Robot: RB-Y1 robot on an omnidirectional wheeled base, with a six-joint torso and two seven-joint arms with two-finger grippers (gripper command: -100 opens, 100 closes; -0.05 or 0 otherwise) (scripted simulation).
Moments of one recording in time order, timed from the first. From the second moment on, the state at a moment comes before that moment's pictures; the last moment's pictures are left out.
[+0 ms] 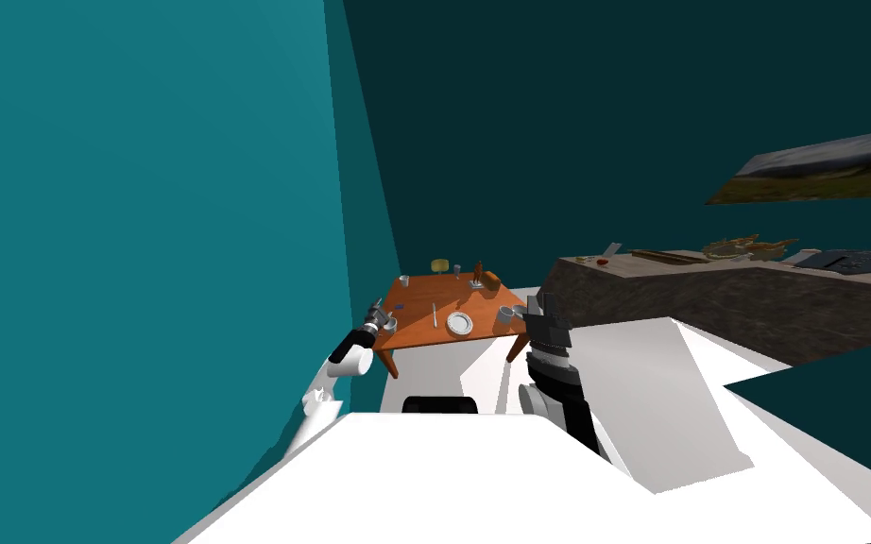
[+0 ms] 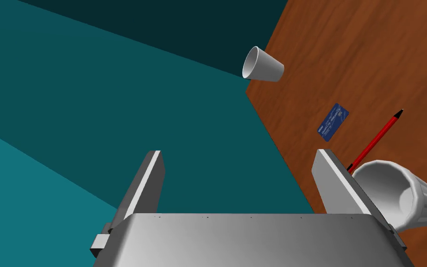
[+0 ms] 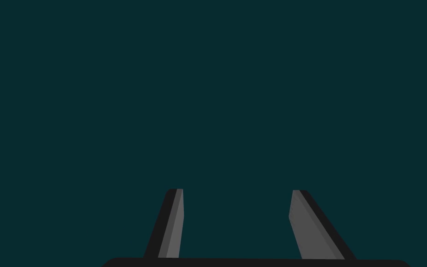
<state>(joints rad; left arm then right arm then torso) 0.19 0.20 0.06 -1.91 0.29 0.29 0.32 0.55 0.05 -0.07 -2.20 0.02 -0.64 -0.03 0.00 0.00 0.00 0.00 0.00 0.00</state>
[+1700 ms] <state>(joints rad) 0.00 0.19 0.03 -1.61 0.39 0.75 0.53 0.55 0.05 -0.07 -2.20 0.02 -0.64 -0.03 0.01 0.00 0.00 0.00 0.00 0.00</state>
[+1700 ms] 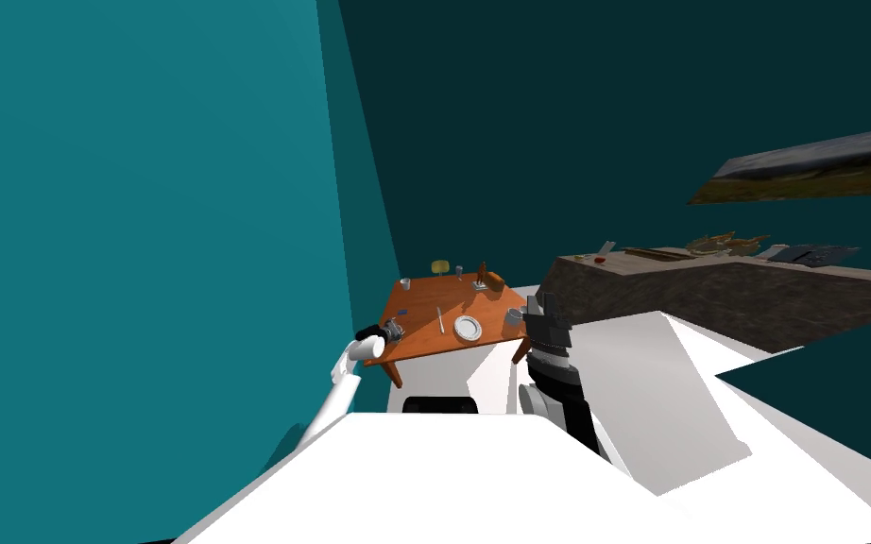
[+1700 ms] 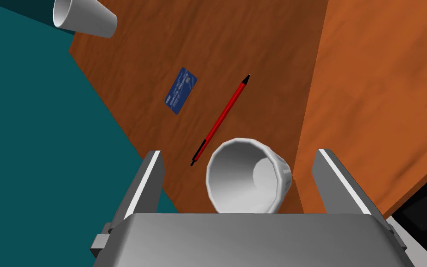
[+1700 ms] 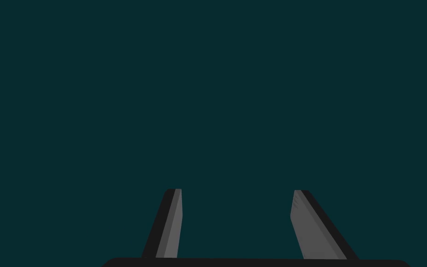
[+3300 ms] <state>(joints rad) -0.07 0.13 0.01 -1.39 0.38 0.88 0.59 0.55 0.05 -0.07 -2.20 0.02 -0.64 -0.03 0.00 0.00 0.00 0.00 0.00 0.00</state>
